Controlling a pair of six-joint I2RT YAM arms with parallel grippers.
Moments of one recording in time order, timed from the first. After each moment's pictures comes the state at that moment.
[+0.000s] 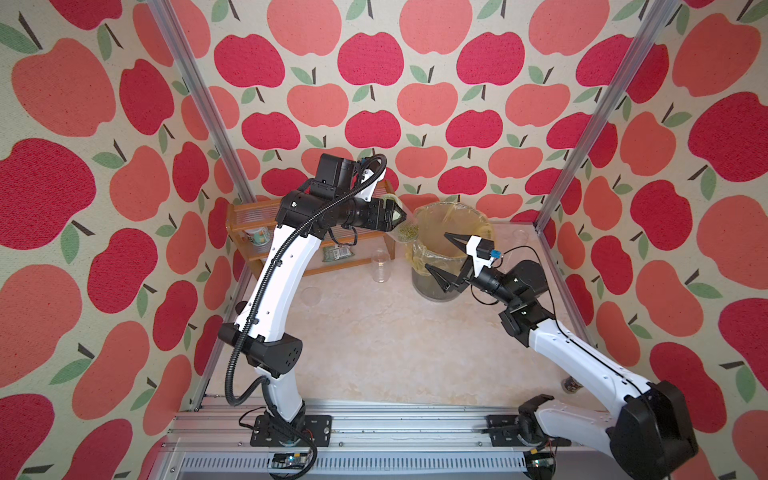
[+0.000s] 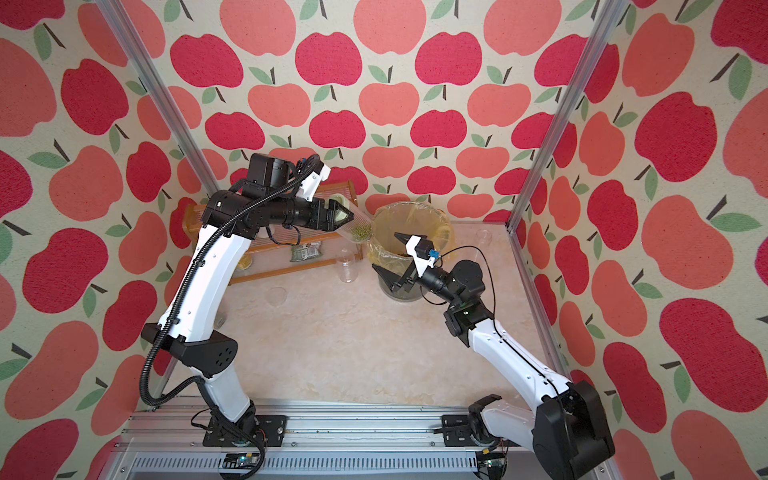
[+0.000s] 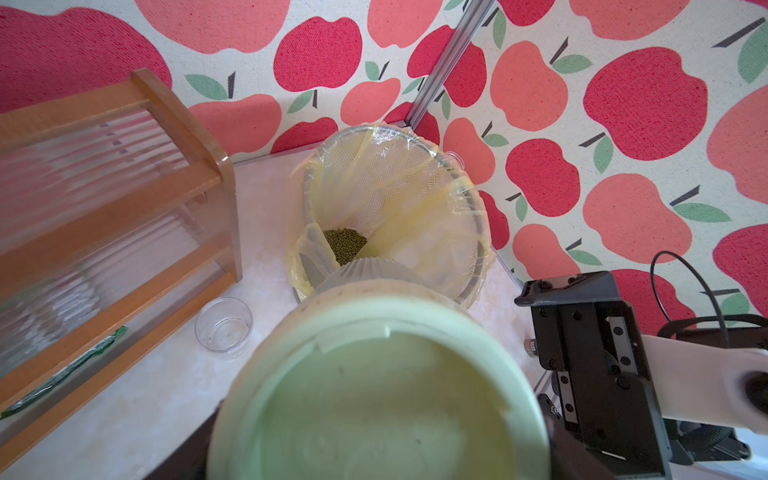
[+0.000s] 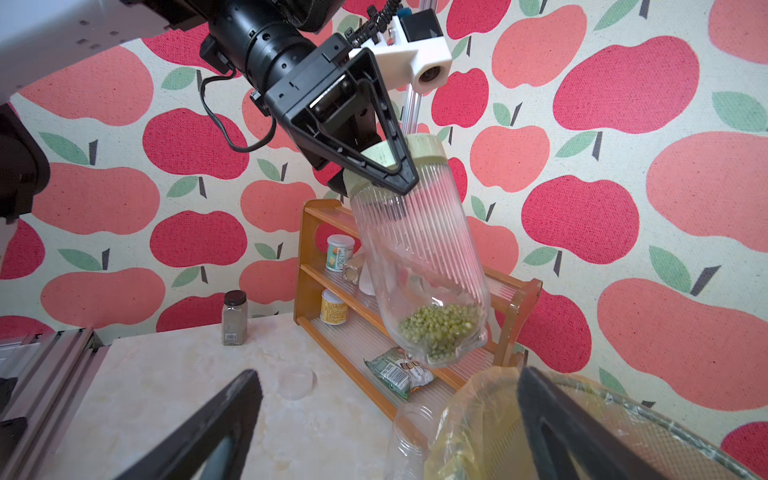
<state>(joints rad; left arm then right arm) -0.46 1.82 2.38 -1.18 0.42 -0.20 0.51 1.17 0.78 0.67 -0.61 -0.04</state>
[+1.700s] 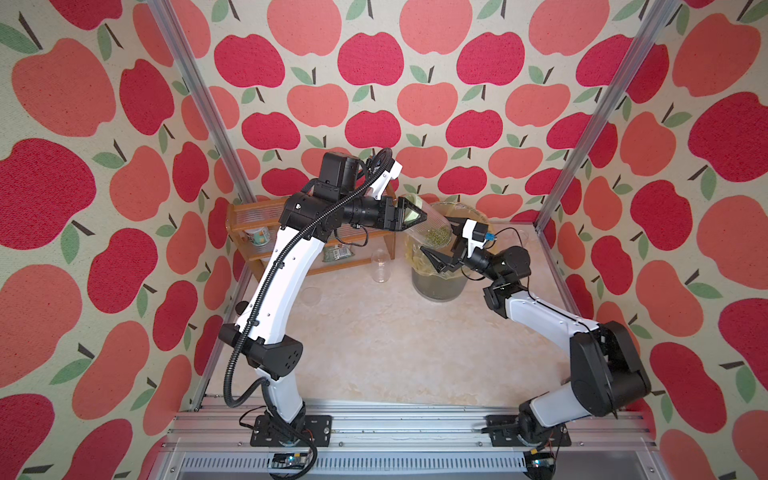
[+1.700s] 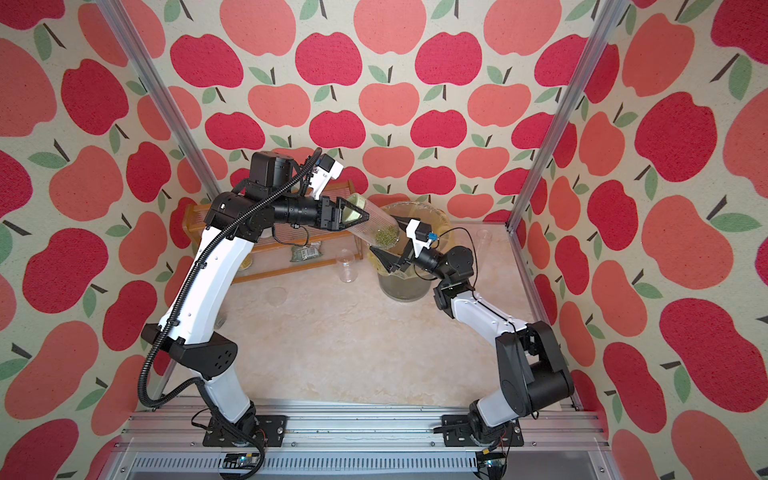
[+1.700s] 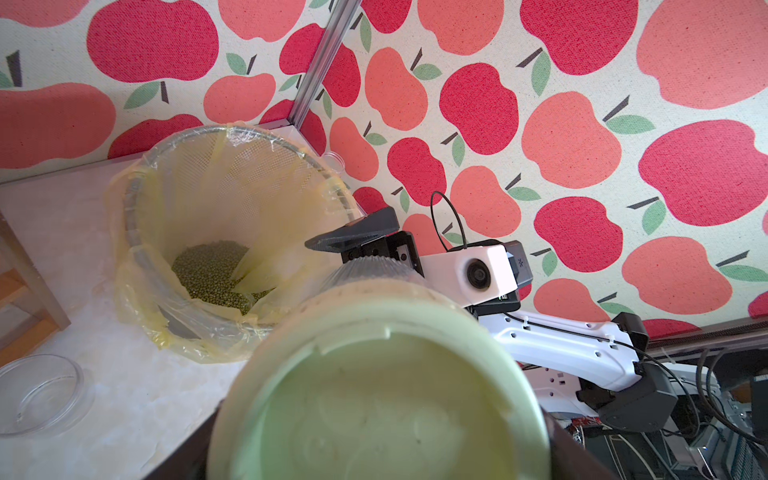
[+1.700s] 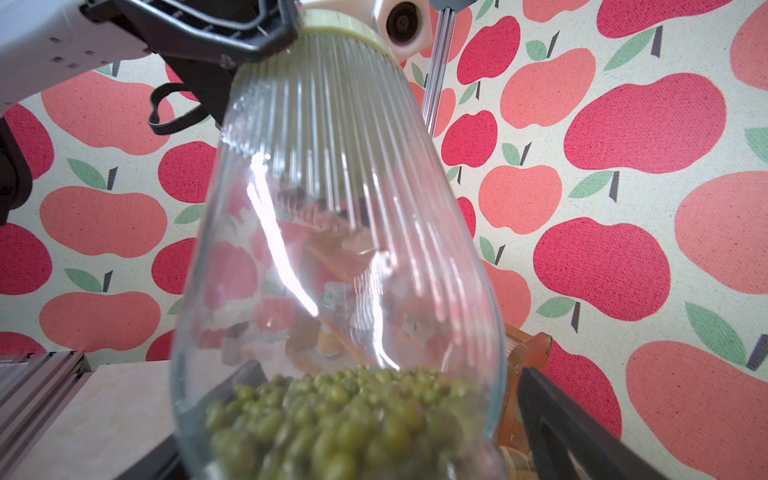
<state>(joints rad) -0.49 1.80 2.35 -1.06 0.72 -0.31 0.44 1.51 0.91 1.09 -0.76 0.11</state>
